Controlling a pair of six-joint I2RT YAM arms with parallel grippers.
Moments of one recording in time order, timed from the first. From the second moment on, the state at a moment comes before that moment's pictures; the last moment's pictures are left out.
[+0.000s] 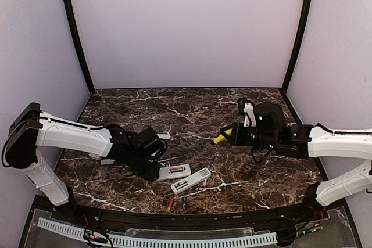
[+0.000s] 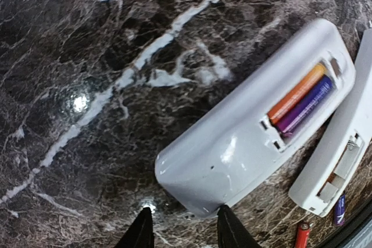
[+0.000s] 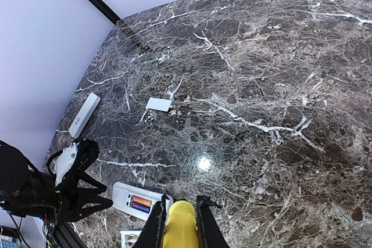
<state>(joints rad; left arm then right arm) -1.00 1.60 0.91 -0.57 -0.07 -0.58 0.90 1.18 0.71 -0.02 0.13 0.68</state>
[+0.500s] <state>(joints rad) -0.91 1.56 0.89 -0.54 0.09 -0.58 0.90 1.14 0.68 -0.01 0.13 0.67</state>
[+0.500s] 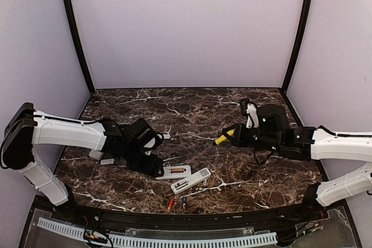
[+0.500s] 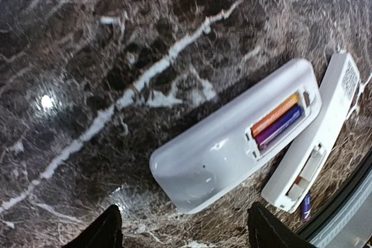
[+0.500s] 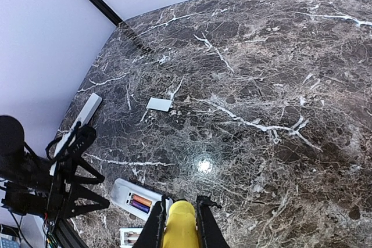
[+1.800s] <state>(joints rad) -0.85 1.71 0.91 -0.37 0.55 -0.42 0.90 1.10 0.67 -0.02 0.14 0.68</state>
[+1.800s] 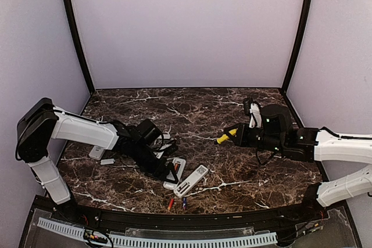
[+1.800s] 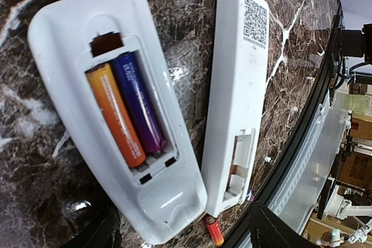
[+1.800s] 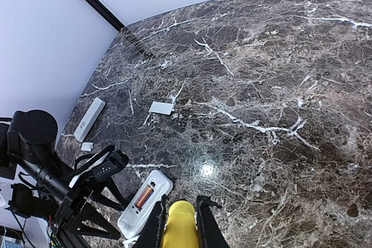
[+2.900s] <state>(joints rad) -0.85 1.80 1.26 -0.48 0.18 -0.35 0.90 1.08 0.66 -0.03 0.14 0.69</state>
